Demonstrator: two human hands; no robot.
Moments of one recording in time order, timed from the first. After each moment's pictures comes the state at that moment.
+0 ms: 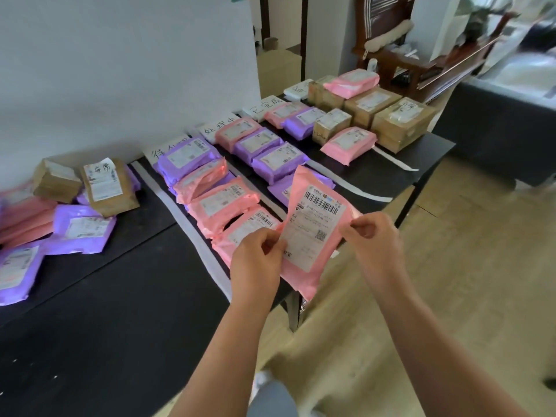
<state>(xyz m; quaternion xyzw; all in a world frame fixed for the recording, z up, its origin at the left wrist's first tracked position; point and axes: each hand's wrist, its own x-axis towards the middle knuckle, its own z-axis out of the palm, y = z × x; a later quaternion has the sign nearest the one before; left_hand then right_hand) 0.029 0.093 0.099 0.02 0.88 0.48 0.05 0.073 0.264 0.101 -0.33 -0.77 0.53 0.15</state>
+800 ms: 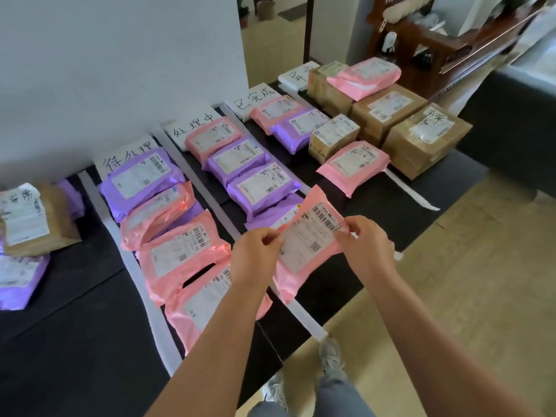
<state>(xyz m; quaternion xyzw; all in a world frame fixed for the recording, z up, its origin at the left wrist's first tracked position) -0.186 0.215 0.034 -0.01 0.90 0.41 0.12 -0.140 0.400 0.025 -0.32 -0.87 0.36 -0.01</state>
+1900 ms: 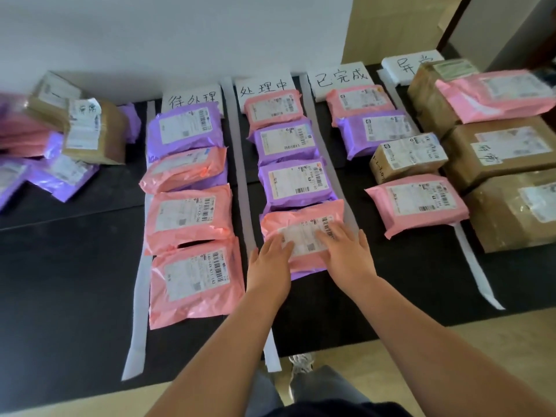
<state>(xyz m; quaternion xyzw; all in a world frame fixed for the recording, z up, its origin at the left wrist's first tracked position) -0.212 0.285 -0.067 -0.03 0.98 0.12 0.18 -0.262 0.450 -0.056 0.13 -0.96 0.09 -0.22</state>
